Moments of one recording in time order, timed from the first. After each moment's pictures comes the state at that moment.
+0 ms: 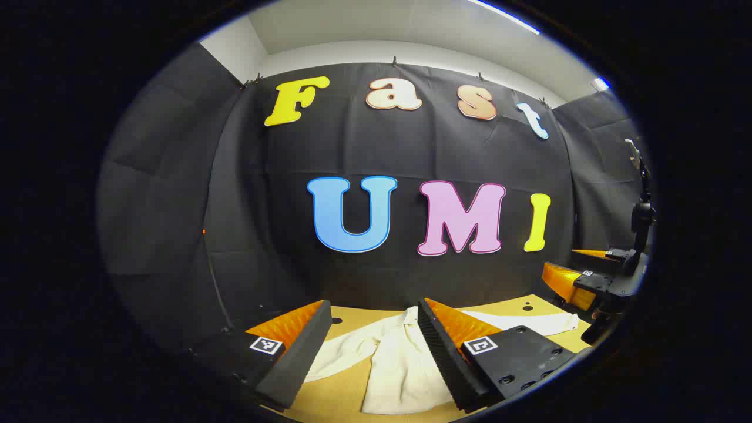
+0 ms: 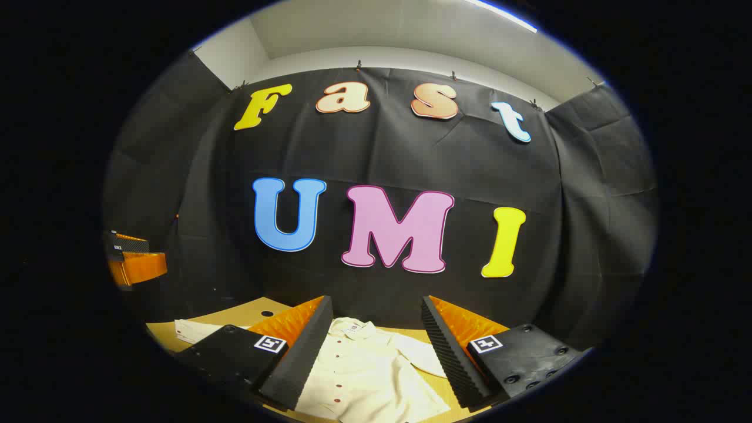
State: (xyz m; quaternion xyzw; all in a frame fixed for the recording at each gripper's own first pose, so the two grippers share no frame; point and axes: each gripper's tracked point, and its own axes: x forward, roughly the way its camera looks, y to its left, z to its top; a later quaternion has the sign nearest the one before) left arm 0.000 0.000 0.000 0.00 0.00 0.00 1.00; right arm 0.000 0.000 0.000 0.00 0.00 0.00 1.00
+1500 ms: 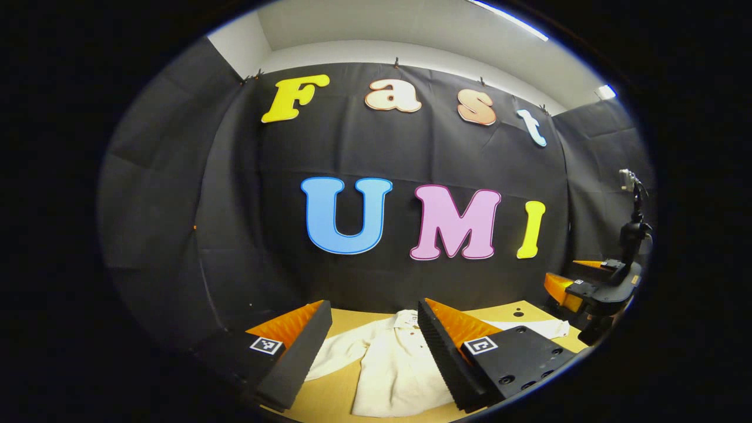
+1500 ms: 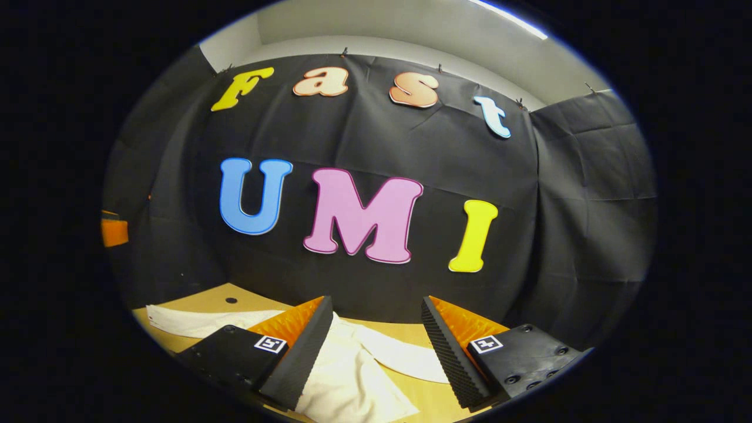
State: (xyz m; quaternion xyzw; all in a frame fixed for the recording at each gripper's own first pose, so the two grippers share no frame) left arm 0.017 -0.018 0.003 -0.02 0.00 -0.03 1.00; right arm 0.026 -0.082 -0.035 -0.04 0.05 -0.08 0.99
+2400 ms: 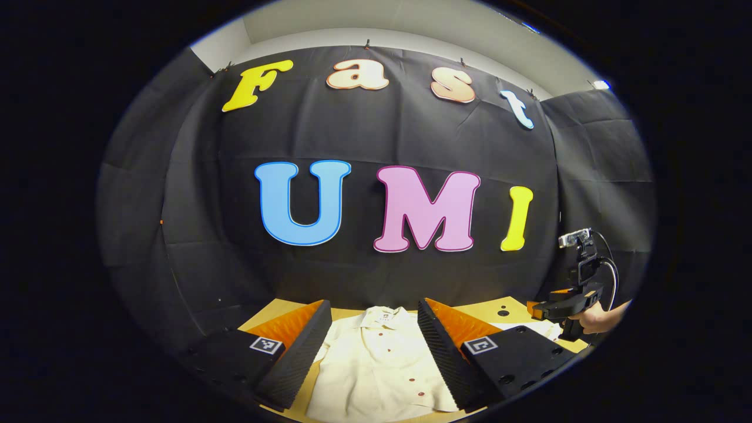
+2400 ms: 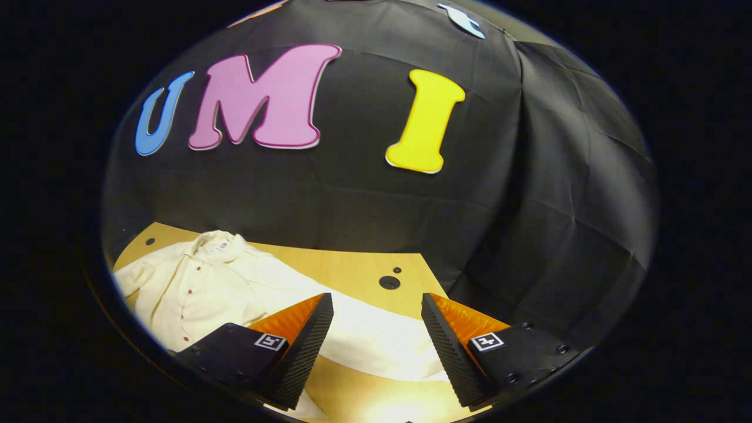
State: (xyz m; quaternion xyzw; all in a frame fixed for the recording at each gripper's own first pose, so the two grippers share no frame) left arm 0.086 -0.131 -0.014 -0.01 0.03 -0.05 1.00; right arm 0.120 -0.315 -0.258 -0.01 0.28 -0.18 0.94
